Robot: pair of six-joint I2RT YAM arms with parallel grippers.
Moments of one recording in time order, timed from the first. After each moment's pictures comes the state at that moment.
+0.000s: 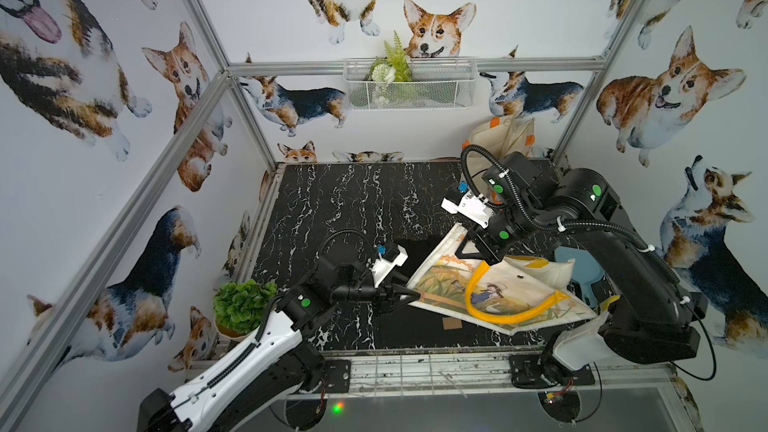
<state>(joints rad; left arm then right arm) -0.73 0.79 0.61 -0.23 0.76 -0.16 0.88 1.49 2.08 -1.61 -0.38 0.08</state>
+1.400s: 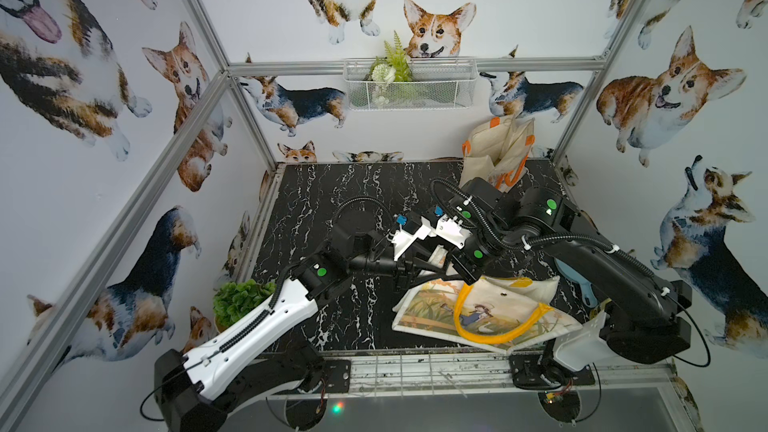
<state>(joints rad) -0.81 1.05 0.94 -0.17 0.87 -0.19 1.03 1.50 1.91 -1.54 -0.31 0.22</state>
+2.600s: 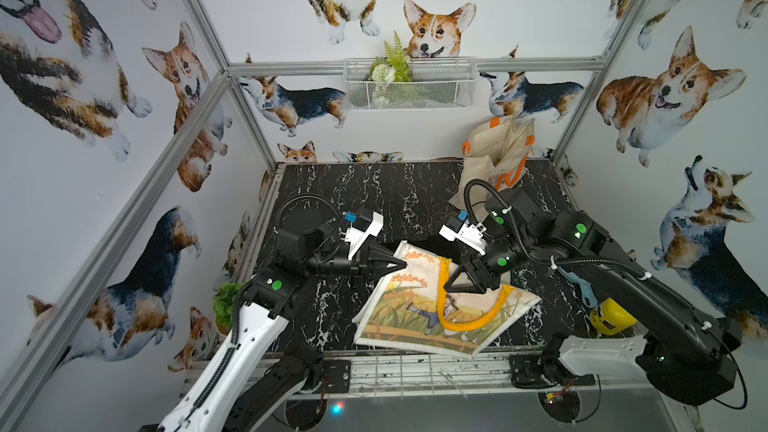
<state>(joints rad) -0.44 0.82 0.95 -0.36 1.16 -0.12 0.86 1.21 1.47 -1.19 -0.67 0.17</state>
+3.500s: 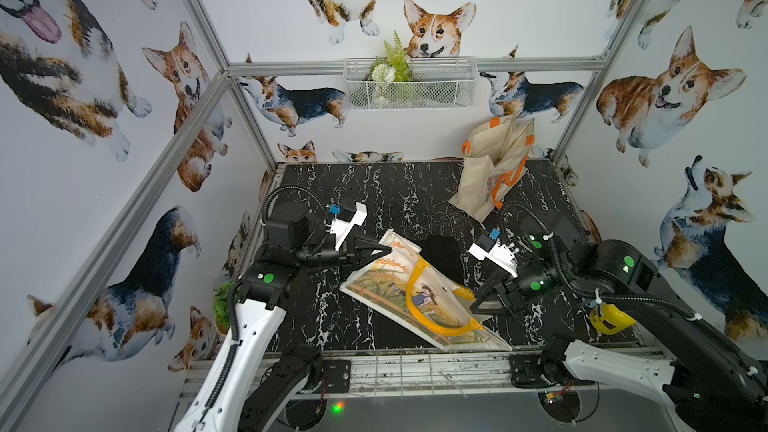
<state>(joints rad) -0.26 0.85 0.98 -0.48 1.19 0.03 0.85 0.96 1.30 -1.22 -0.69 0.24</state>
